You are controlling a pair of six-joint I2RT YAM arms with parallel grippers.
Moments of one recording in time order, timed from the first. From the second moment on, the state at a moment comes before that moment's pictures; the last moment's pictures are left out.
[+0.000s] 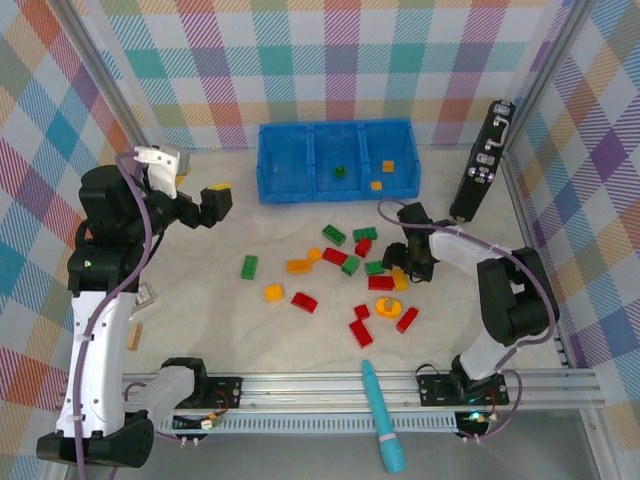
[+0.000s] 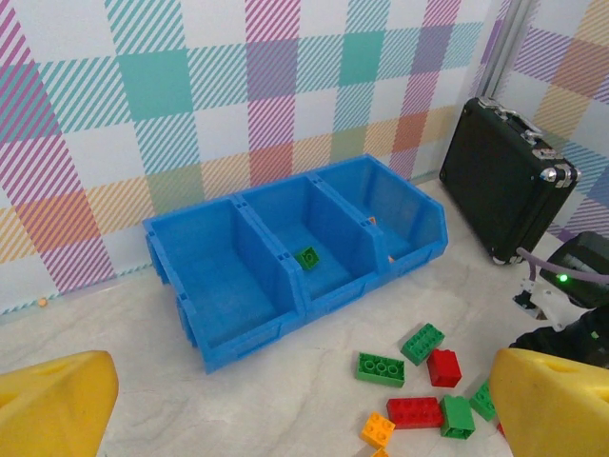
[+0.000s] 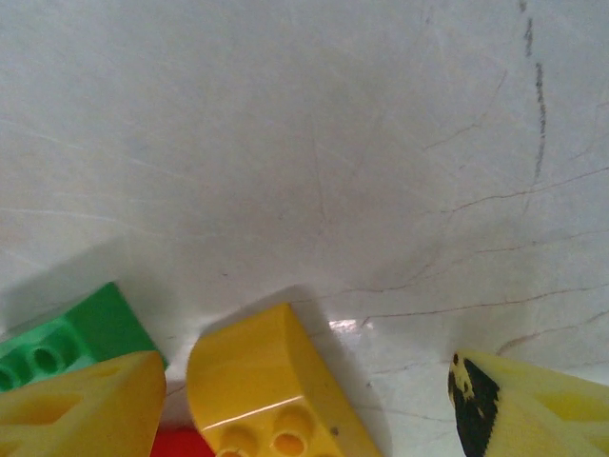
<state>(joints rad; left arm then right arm) -0.01 0.97 1.36 -0.65 0.50 0.08 0.35 1.66 0.96 -0.65 -0.03 0.61</state>
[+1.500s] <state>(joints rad) -0.01 0.99 1.36 -0.65 0.50 0.08 0.40 1.68 0.97 -0.72 0.05 0.59</state>
